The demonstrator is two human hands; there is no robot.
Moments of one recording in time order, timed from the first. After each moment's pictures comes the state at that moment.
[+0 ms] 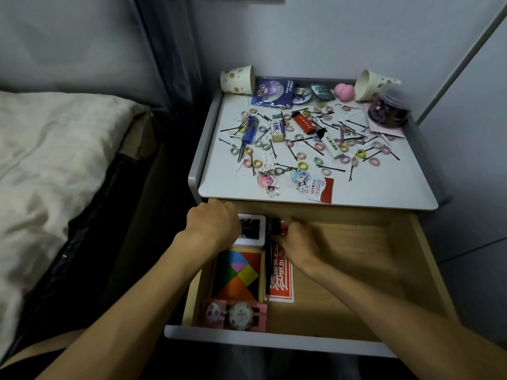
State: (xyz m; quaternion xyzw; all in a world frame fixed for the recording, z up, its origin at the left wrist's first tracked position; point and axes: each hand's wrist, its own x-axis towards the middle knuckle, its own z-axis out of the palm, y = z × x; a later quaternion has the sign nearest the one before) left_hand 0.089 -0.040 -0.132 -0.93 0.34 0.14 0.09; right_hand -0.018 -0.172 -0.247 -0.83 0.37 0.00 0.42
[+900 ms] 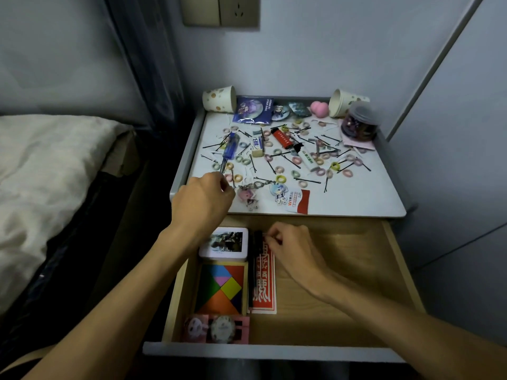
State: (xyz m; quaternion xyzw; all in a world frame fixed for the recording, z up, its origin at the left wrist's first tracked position) left_hand 0.096 -0.064 -0.100 -0.93 0.30 0.03 -0.21; right_hand -0.055 -0.174 -0.181 -0.89 0.29 -0.08 0.34
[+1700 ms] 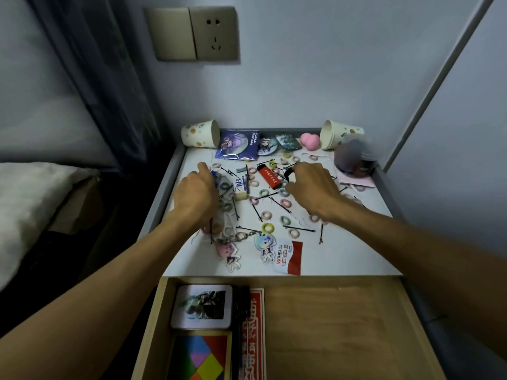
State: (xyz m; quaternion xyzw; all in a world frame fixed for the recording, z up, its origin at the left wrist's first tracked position) left_hand 0.198 -0.182 -0.121 -0.95 0.30 -0.02 -0.12; right_hand 0.060 -0.347 -0.109 -0.93 0.33 -0.09 0.14
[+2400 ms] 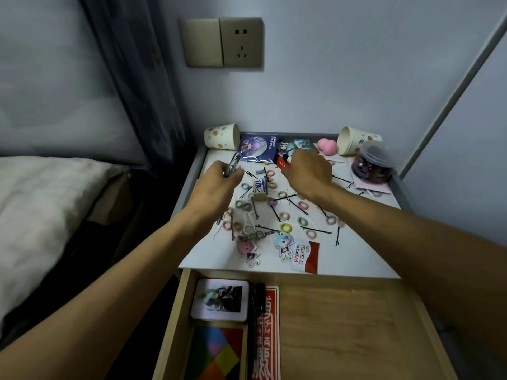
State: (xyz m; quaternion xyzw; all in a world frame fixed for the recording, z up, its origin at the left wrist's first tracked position) left_hand 0.164 -0.146 -0.072 -0.83 0.21 0.17 -0.49; right_hand 0.104 -0.322 -0.084 -0.92 0.35 -0.11 0.12
